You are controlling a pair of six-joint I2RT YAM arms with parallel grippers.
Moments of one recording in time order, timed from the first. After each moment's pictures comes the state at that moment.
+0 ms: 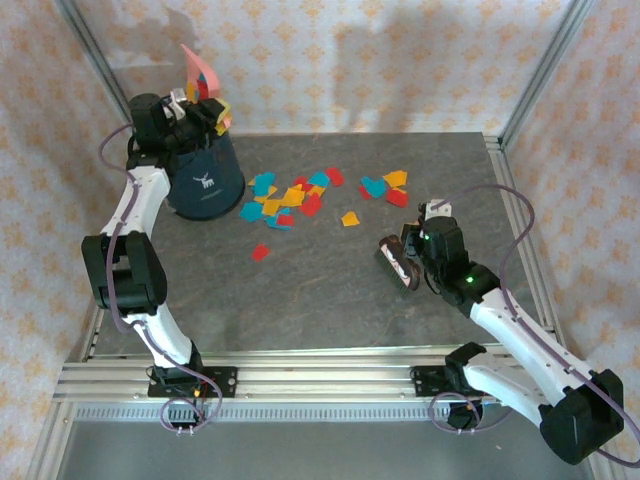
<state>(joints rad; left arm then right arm) 0.17 1.78 1.53 0.09 0.82 -1.33 0.47 0.90 0.68 -0.31 0.27 0.36</state>
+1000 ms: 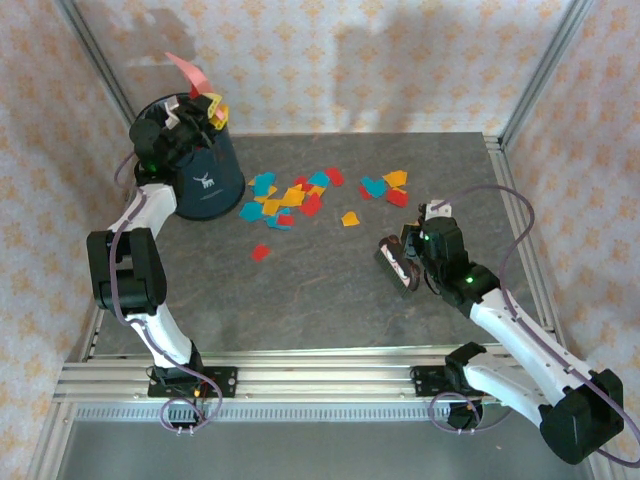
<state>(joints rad) 0.17 1.77 1.30 0.77 0.78 -1.93 0.47 0.90 0.67 -0.31 0.27 0.37</state>
